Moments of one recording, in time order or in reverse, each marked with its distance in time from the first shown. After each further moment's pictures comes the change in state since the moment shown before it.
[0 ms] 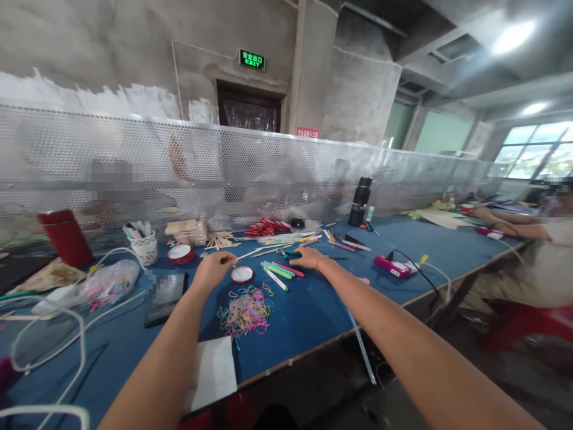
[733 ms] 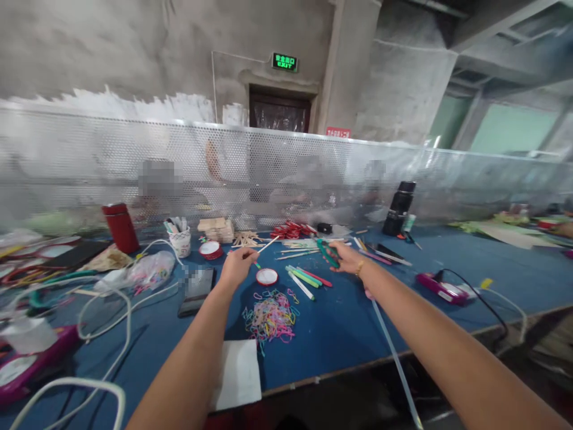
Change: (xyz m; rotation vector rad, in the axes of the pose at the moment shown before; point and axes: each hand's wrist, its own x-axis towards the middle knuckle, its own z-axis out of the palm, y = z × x) left_hand 0.000 -0.010 0.003 -0.246 0.134 -0.128; right_hand 0.002 -0.014 -0.025 0.415 -0.099 0.083
